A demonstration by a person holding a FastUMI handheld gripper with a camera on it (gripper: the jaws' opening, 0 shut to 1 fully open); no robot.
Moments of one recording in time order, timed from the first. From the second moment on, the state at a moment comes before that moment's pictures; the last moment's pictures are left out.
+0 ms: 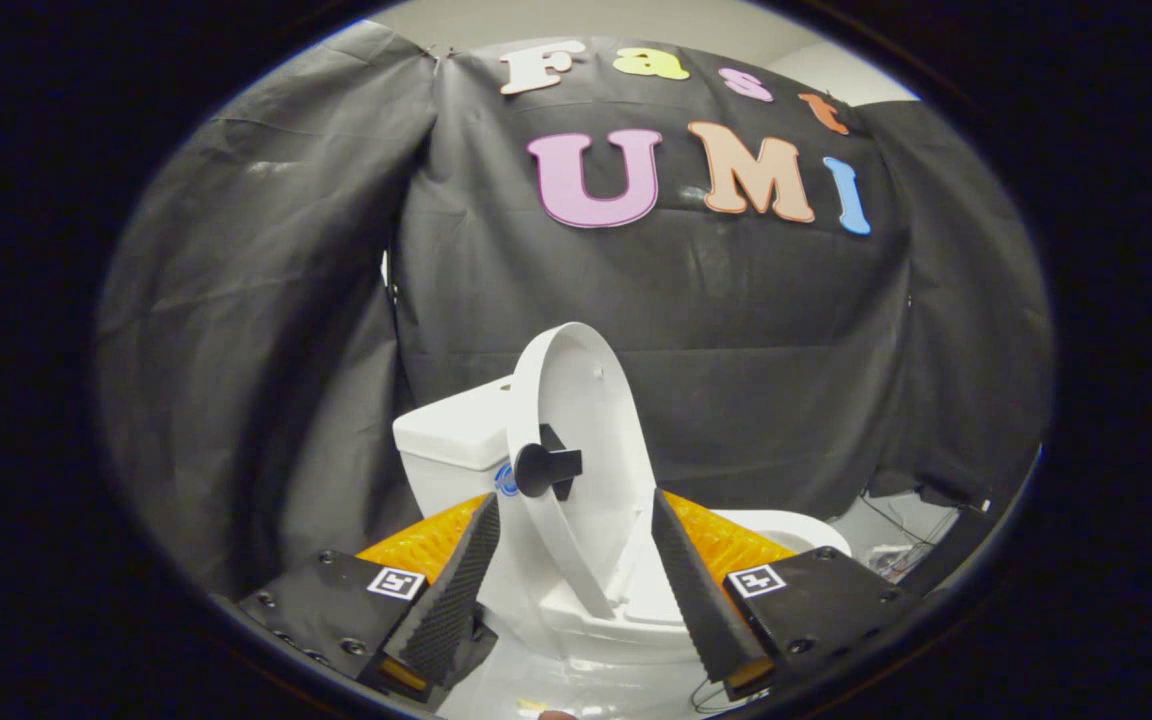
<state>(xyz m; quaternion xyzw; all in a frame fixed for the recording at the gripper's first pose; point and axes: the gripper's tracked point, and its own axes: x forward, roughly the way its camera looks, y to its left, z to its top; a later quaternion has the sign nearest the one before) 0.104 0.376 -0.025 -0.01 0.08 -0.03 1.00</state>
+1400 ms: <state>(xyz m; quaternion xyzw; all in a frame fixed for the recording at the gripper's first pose) 0.023 0.185 -0.026 0.01 0.05 -0.10 0.99</state>
